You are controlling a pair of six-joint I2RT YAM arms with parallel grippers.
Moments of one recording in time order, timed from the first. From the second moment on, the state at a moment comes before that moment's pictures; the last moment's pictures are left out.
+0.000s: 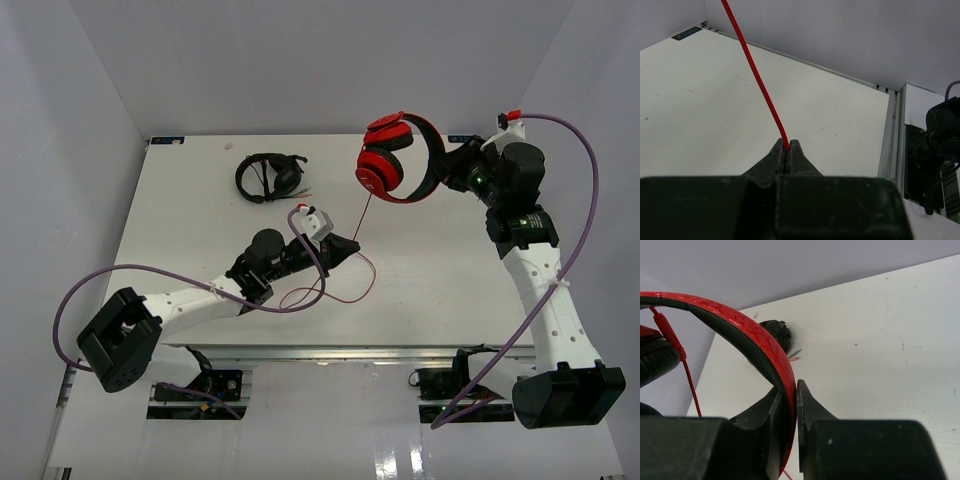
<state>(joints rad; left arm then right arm) -0.84 1.34 0.67 0.74 0.35 -0.14 0.11 1.11 1.19 -0.25 -0.28 0.53</state>
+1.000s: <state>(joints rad) -0.89 1.48 0.62 0.71 0.53 -0.14 0.16 1.11 1.15 -0.35 -0.17 0.34</state>
